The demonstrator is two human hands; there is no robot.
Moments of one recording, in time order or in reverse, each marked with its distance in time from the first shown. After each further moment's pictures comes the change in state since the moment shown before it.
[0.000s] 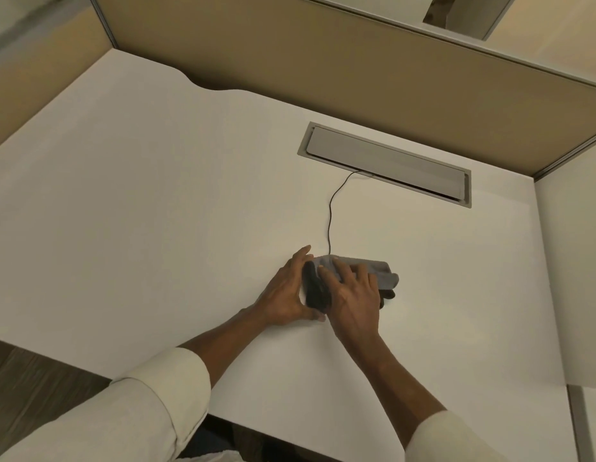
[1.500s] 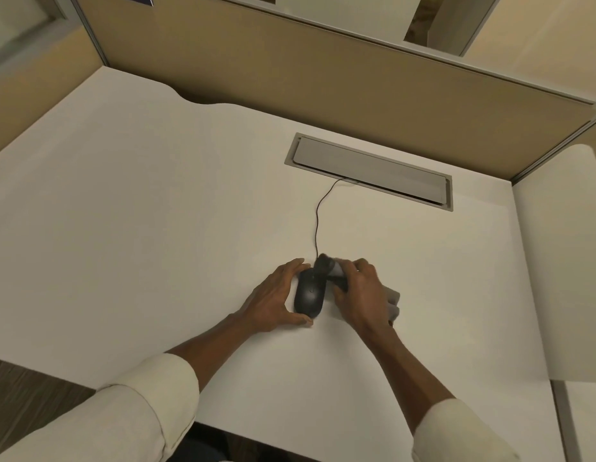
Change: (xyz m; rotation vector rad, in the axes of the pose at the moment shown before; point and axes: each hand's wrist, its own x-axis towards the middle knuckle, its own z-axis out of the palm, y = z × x) left_hand 0.001 -0.011 0.000 0.176 0.010 0.086; right_hand 0.011 0.042 -0.009 0.285 -0.081 0.232
